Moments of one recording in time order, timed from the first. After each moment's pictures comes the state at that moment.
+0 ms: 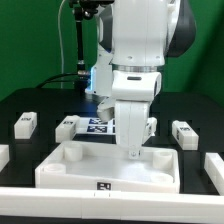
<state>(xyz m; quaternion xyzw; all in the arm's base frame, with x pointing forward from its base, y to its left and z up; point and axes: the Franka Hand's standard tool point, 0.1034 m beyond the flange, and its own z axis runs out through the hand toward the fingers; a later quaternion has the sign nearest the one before) 0.521 0.010 0.011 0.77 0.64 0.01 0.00</state>
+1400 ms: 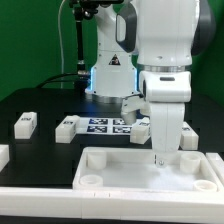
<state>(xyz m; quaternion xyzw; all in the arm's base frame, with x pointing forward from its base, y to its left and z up) 0.539 0.051 0.017 0.74 0.67 0.02 0.00</state>
